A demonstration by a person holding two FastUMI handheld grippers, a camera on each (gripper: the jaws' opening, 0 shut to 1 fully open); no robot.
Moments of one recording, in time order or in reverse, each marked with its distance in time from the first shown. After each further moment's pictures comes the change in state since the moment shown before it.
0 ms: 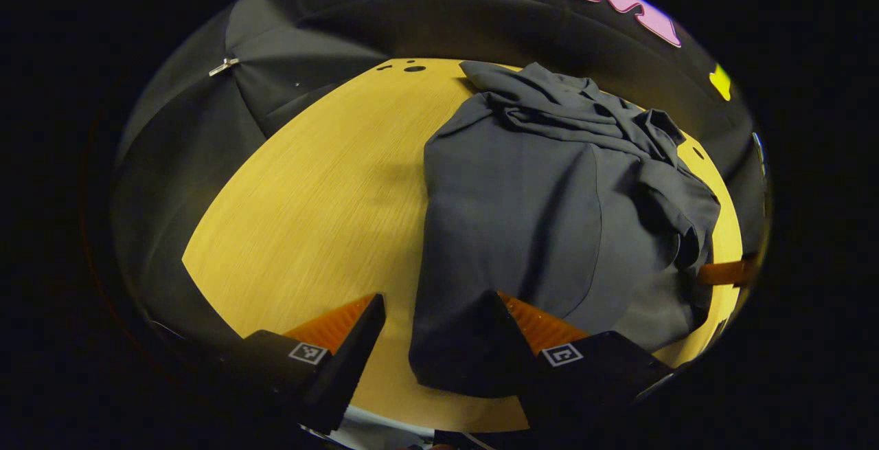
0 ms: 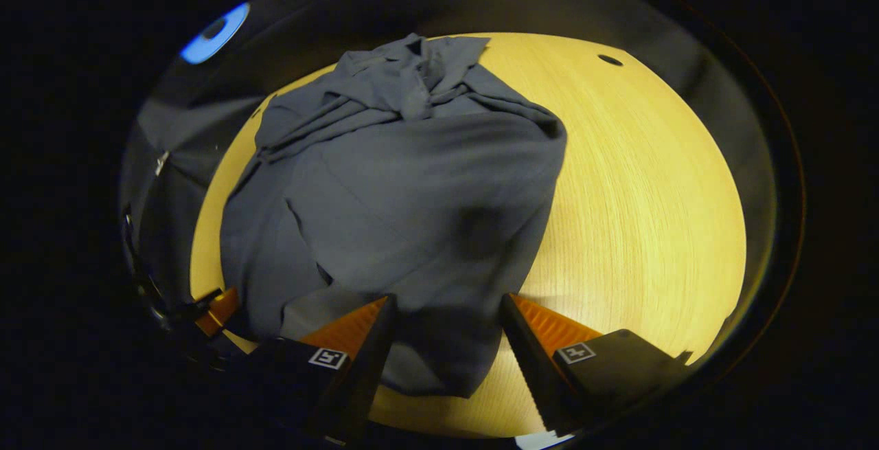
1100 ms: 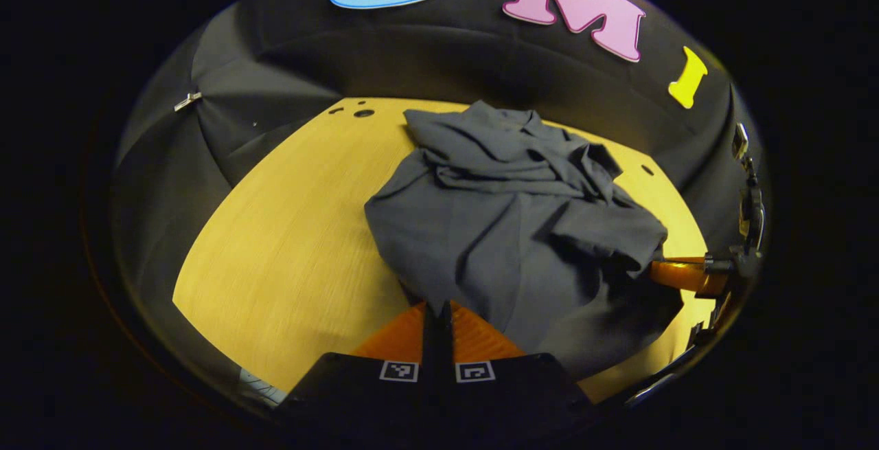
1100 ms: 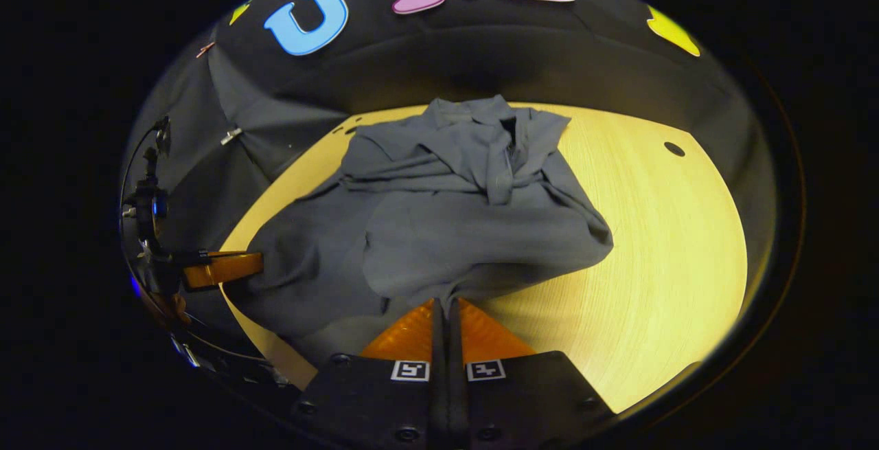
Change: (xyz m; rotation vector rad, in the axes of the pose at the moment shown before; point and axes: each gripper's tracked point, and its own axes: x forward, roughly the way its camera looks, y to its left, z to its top) left arm -0.052 -0.058 0.072 0.077 -0.140 -0.198; right arm -0.038 0.033 0.068 -0.163 -0.297 0.230
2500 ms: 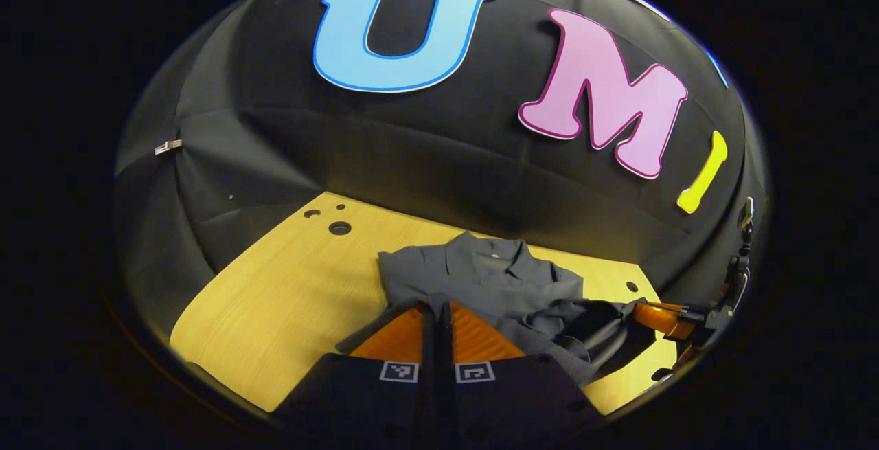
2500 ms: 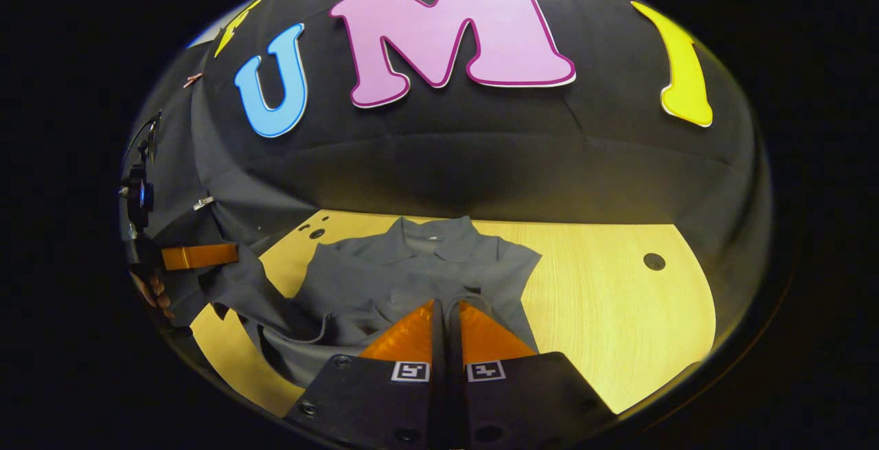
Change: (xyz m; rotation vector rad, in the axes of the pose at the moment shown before) left arm 0.041 -0.014 0.226 -0.086 -0.348 -0.072; right arm 0.034 -0.053 0.202 -0.033 -0.347 -0.110
